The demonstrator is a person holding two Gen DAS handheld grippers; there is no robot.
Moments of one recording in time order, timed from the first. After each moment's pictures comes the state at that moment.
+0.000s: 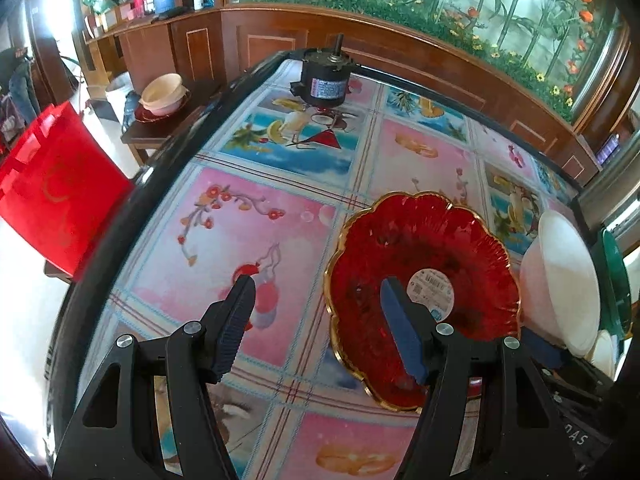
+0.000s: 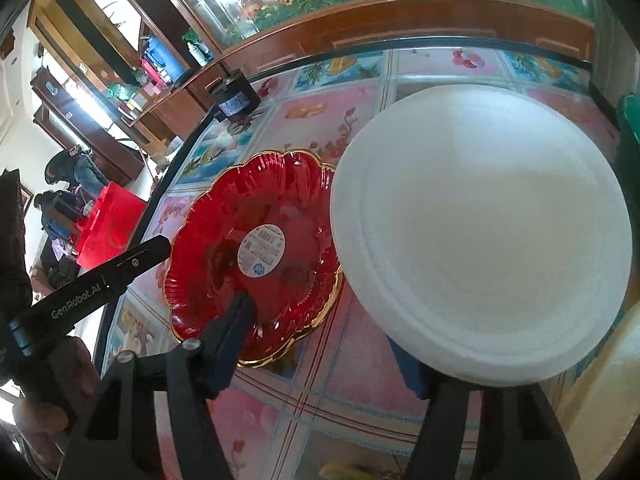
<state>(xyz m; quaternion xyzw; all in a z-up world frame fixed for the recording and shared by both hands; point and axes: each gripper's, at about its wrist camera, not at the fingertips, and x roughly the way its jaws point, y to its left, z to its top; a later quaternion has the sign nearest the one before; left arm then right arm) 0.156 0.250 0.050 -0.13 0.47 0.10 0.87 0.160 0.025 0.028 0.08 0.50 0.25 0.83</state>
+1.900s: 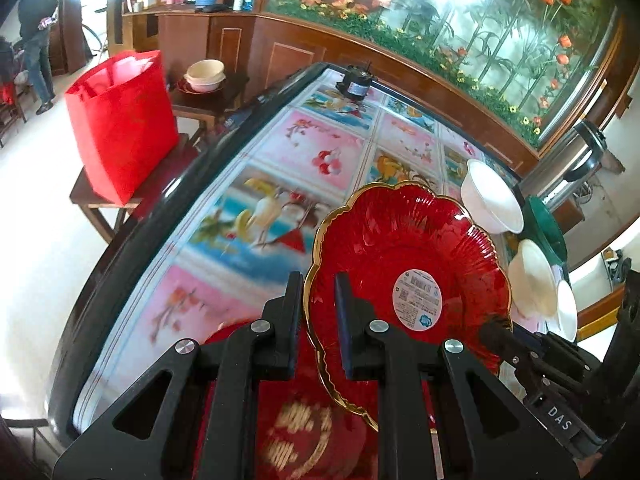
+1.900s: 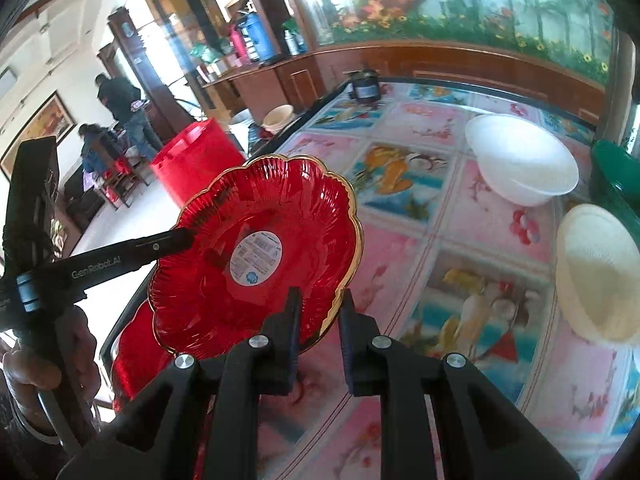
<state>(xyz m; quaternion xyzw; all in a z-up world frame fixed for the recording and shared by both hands) -0.084 0.268 0.101 -0.20 0.43 0.09 0.88 -0.025 0.055 0.084 -0.02 0.43 0.34 0.83</state>
